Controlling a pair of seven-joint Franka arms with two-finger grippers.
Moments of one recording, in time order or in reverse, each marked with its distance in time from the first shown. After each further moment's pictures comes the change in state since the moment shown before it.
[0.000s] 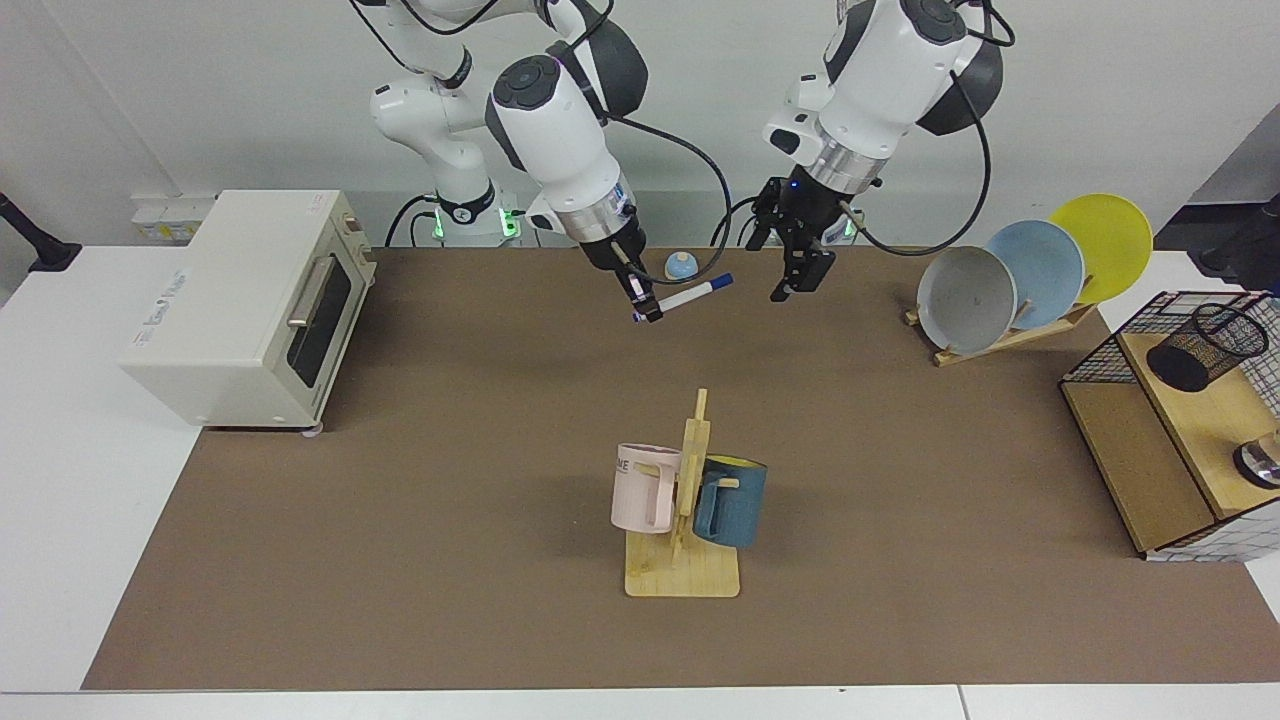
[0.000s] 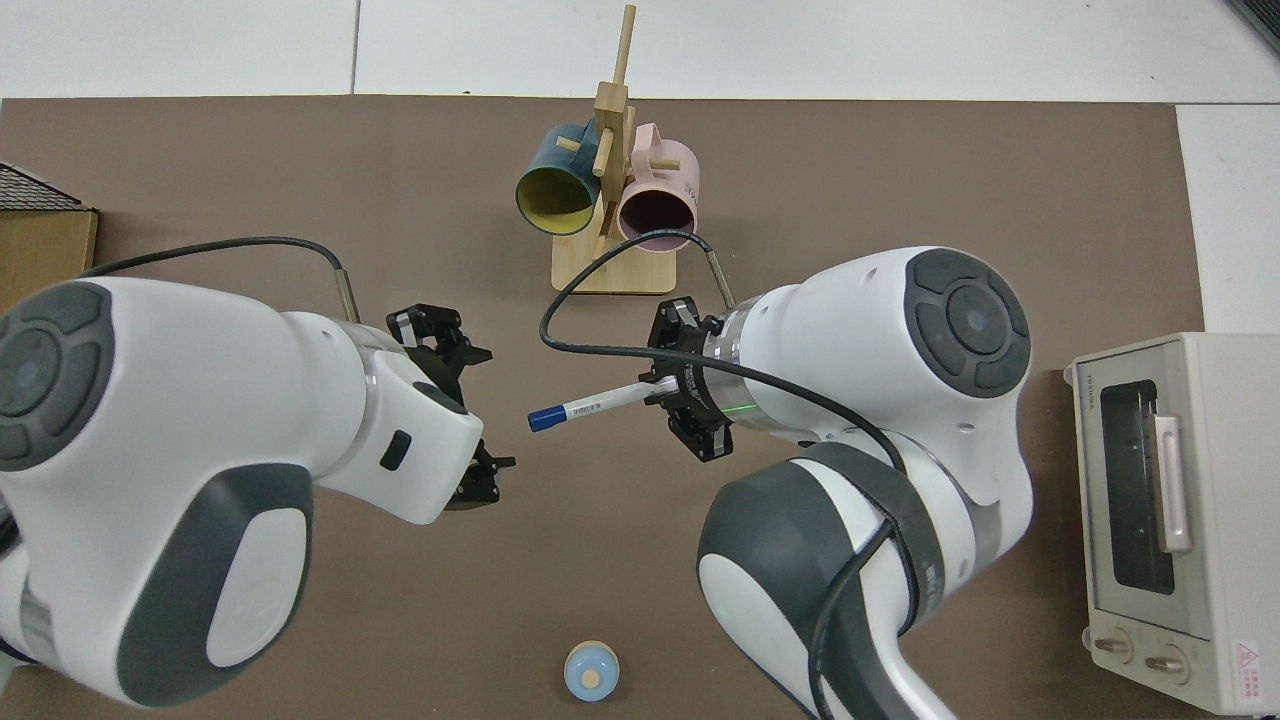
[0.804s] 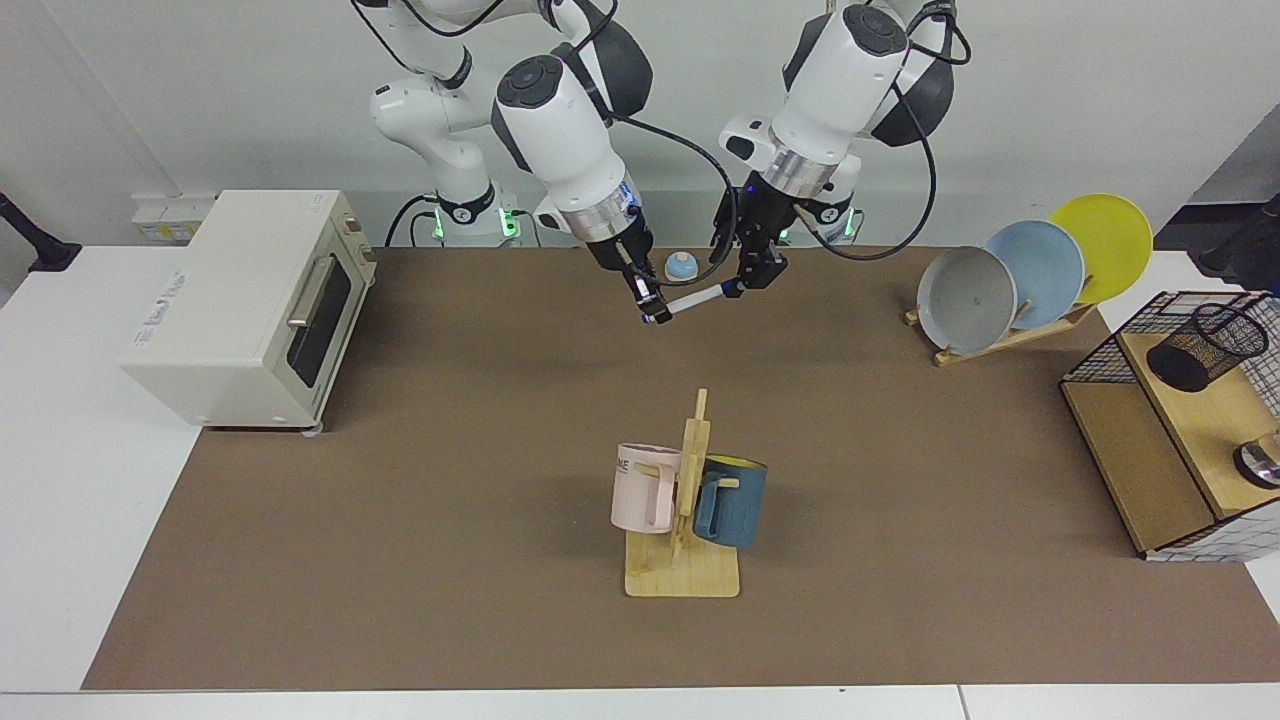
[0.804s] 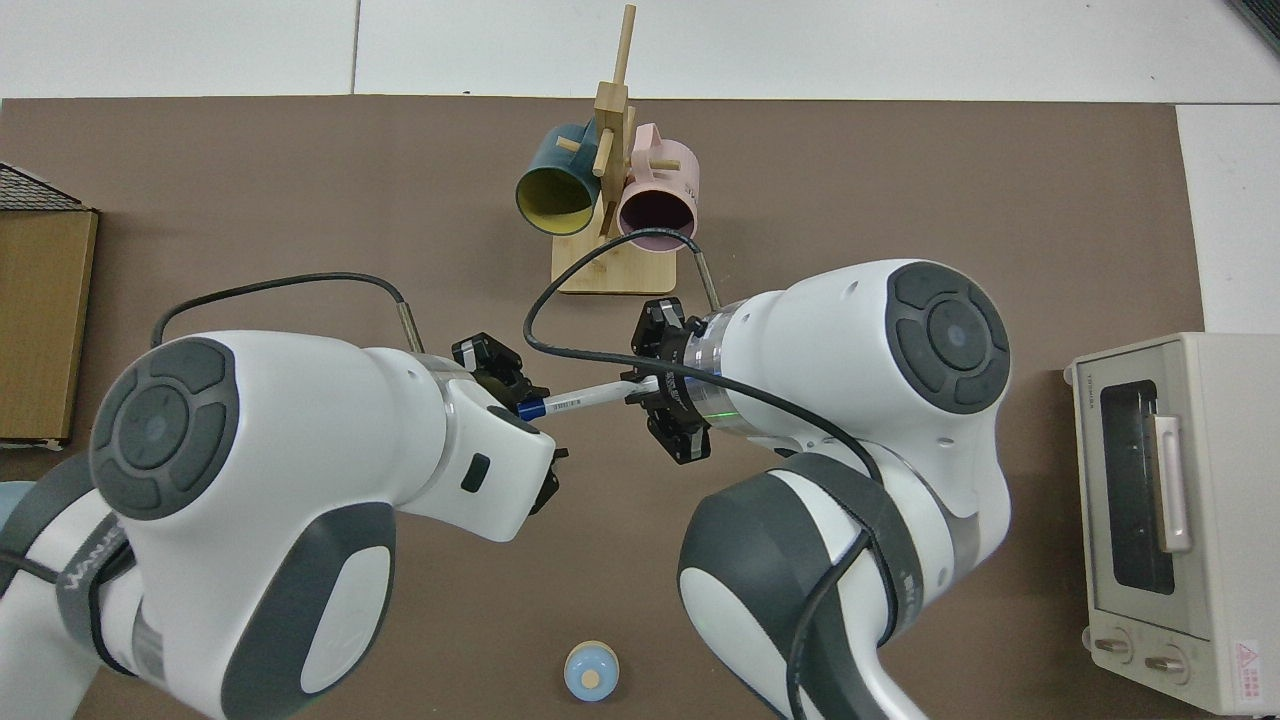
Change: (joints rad) left arm -0.019 -0.001 -0.007 -0.028 -0.002 0.047 -0.101; right arm 0.018 0.000 0.000 0.000 0.001 0.004 0.053
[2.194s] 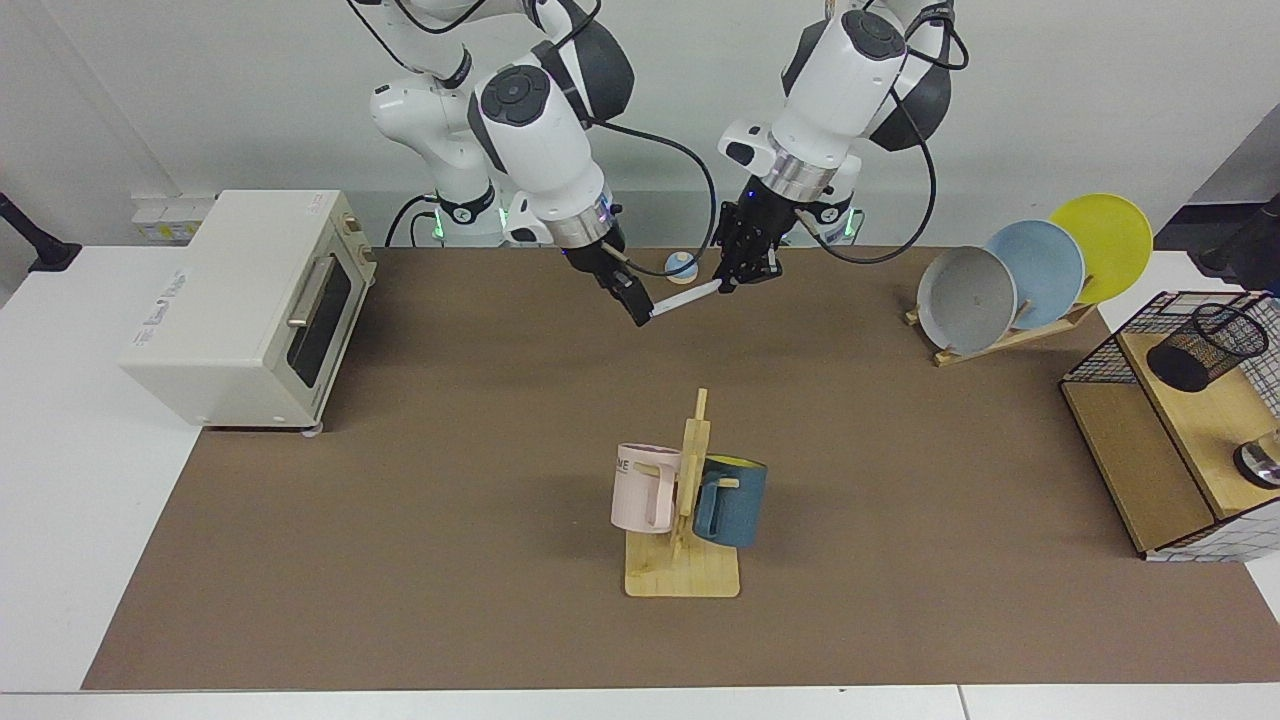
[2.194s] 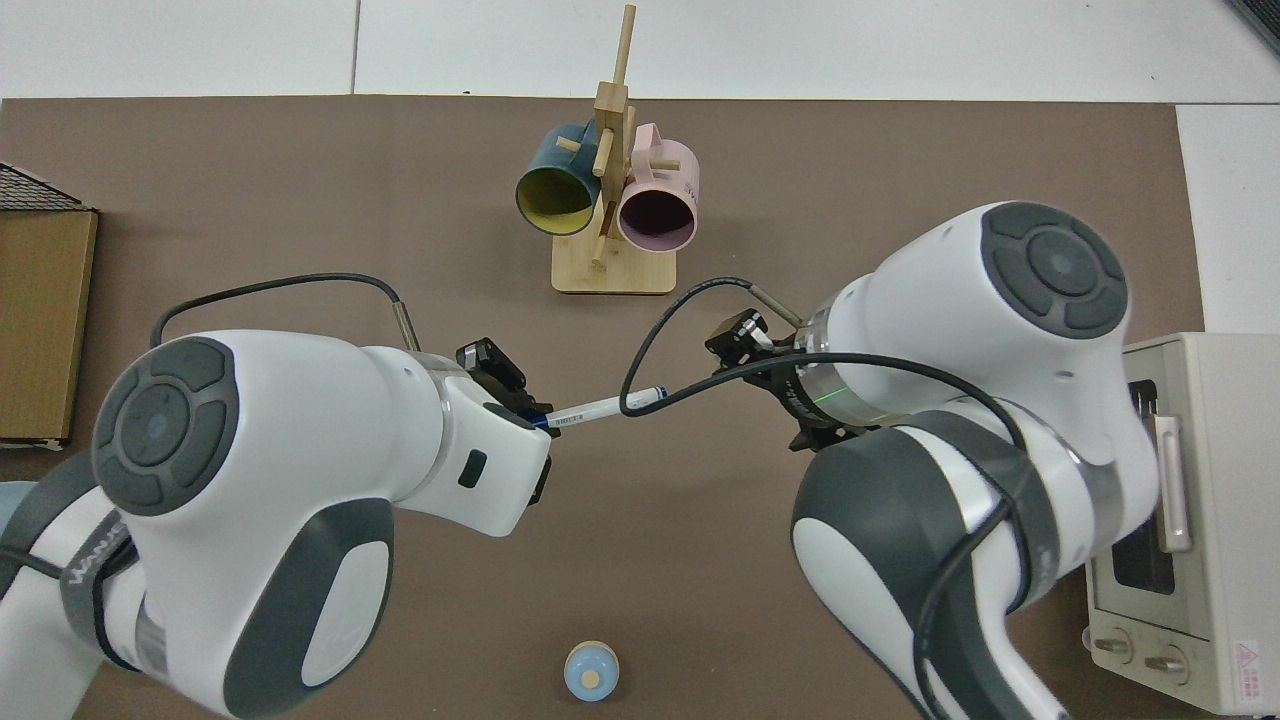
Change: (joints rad) left arm 0.000 0.001 0.005 -0.011 0.003 0.013 -0.003; right arm -0.099 -0.045 -0.023 0.011 -0.120 -0.288 -0.630
